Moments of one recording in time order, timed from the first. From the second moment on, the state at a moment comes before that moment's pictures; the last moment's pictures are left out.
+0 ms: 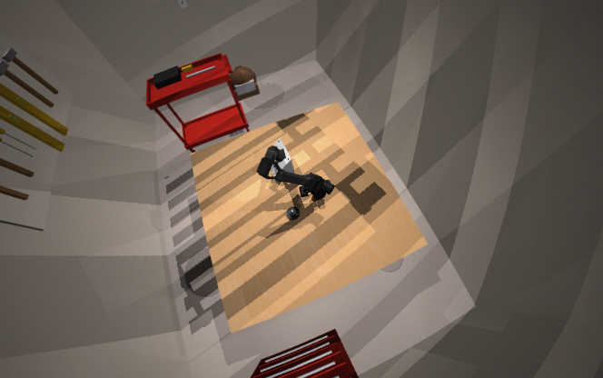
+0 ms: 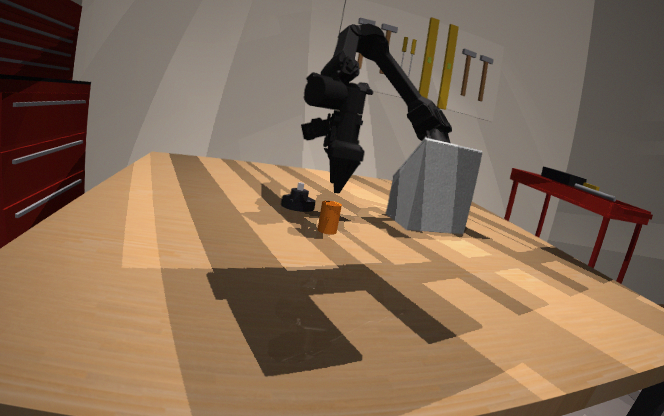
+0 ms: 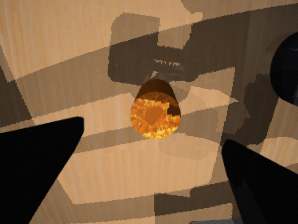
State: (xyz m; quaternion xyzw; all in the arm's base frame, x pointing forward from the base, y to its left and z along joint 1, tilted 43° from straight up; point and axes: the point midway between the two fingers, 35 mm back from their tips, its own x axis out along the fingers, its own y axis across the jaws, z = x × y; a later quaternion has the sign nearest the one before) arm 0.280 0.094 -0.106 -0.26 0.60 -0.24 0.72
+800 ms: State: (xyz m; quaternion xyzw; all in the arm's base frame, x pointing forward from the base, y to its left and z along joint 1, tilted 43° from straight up) arm 0.288 0.070 -0.134 -0.25 0.60 -0.24 0.72
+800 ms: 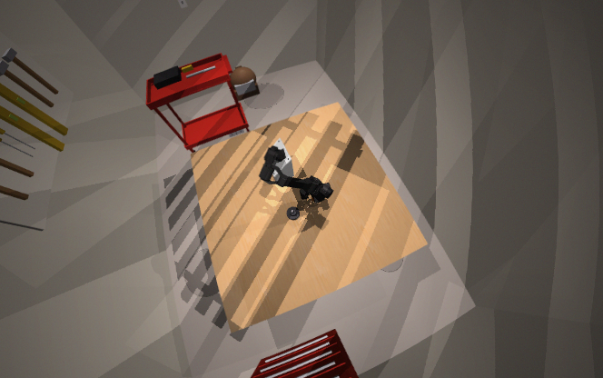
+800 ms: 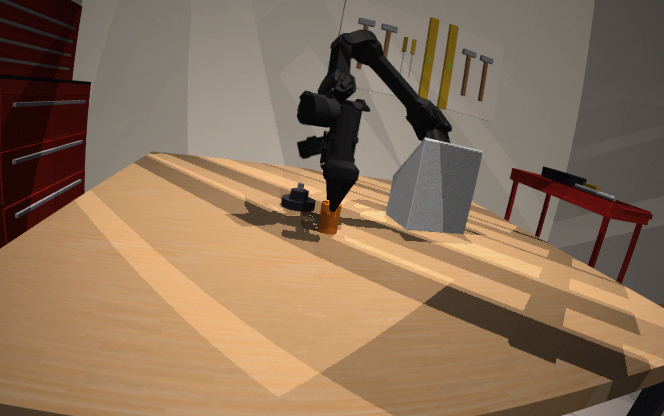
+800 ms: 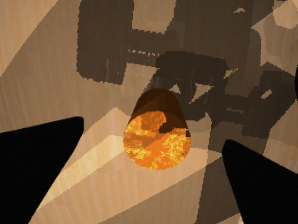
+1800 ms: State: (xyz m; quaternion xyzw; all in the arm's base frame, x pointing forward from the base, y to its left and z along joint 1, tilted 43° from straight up) arm 0.294 0.038 -0.167 -0.26 0.60 -0.24 0.72
